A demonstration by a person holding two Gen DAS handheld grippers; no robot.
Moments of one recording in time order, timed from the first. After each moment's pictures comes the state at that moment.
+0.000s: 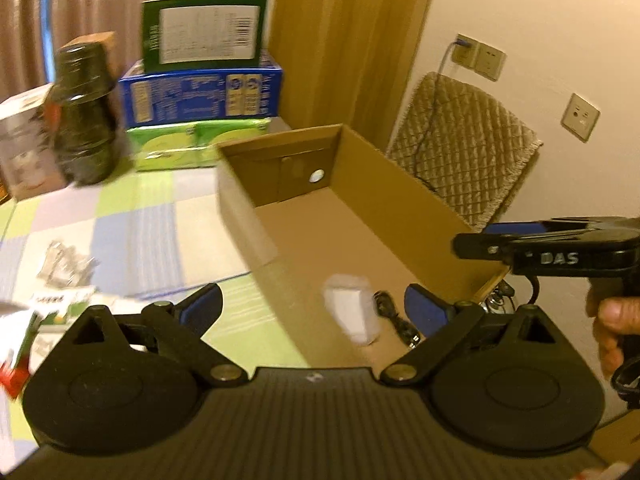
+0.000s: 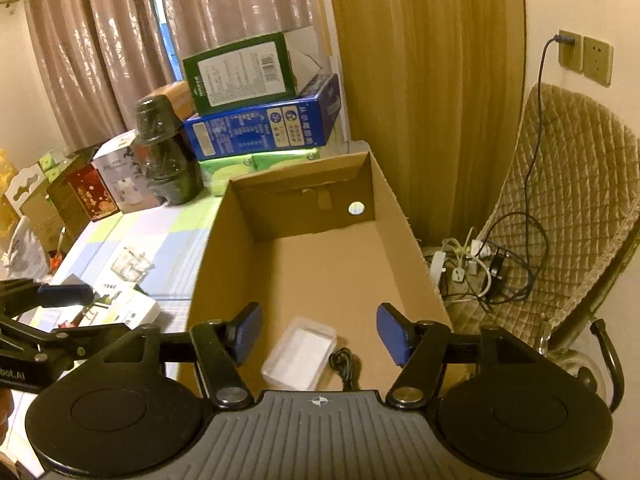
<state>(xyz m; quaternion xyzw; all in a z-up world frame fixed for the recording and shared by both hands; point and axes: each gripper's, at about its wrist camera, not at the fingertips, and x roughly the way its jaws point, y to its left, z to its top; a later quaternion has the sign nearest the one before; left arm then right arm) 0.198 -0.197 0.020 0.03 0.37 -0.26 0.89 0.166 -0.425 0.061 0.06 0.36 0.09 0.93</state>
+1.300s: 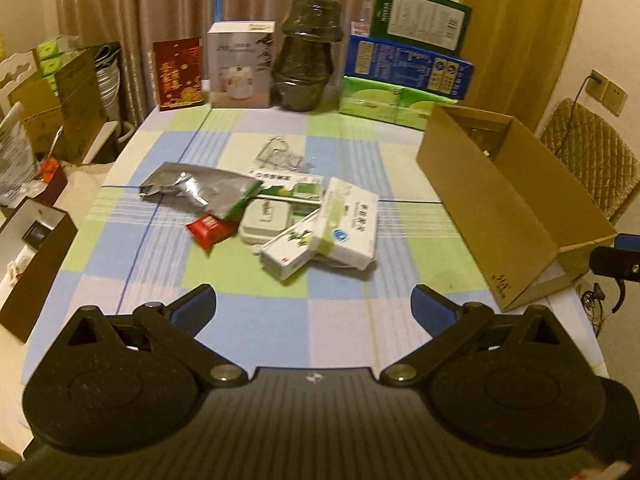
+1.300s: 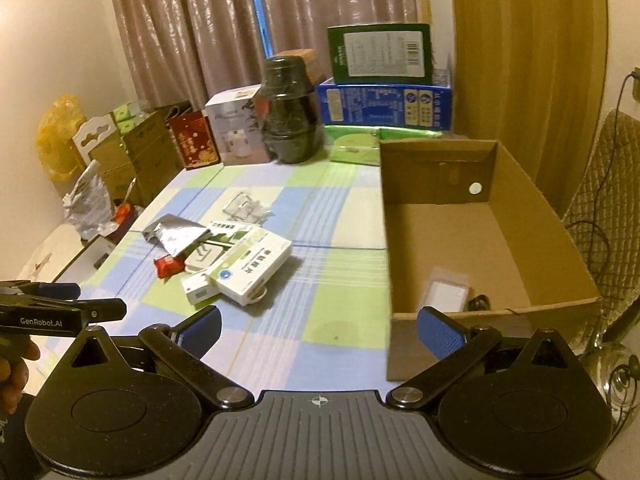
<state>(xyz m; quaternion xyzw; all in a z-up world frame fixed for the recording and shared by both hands) 0.105 -0.002 0.004 -0.02 0.39 -0.07 0.92 0.085 -0.285 0.052 0.01 0.36 0.18 0.91</state>
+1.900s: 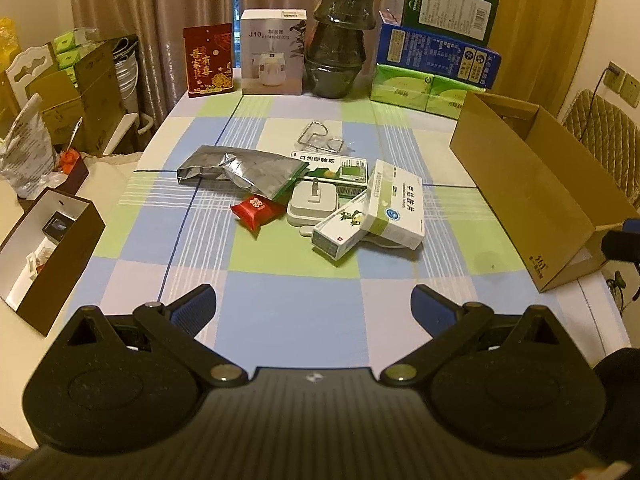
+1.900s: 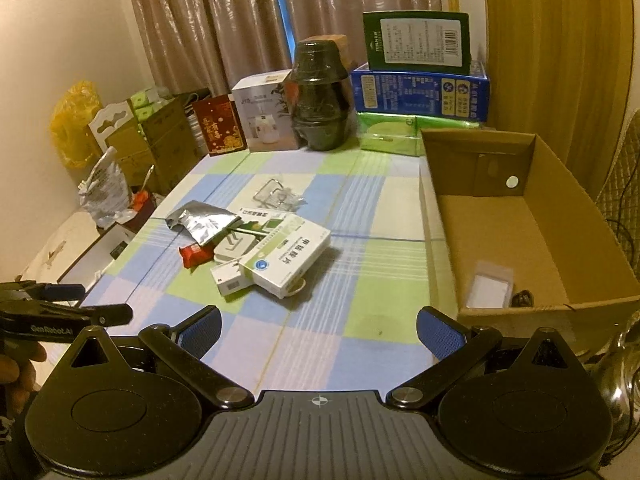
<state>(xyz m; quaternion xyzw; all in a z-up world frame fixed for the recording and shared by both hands) 0.102 0.037 -0.011 -0.01 0.40 -0.05 0.91 0.088 -0.243 0.042 0.01 0.37 0.20 0.91</state>
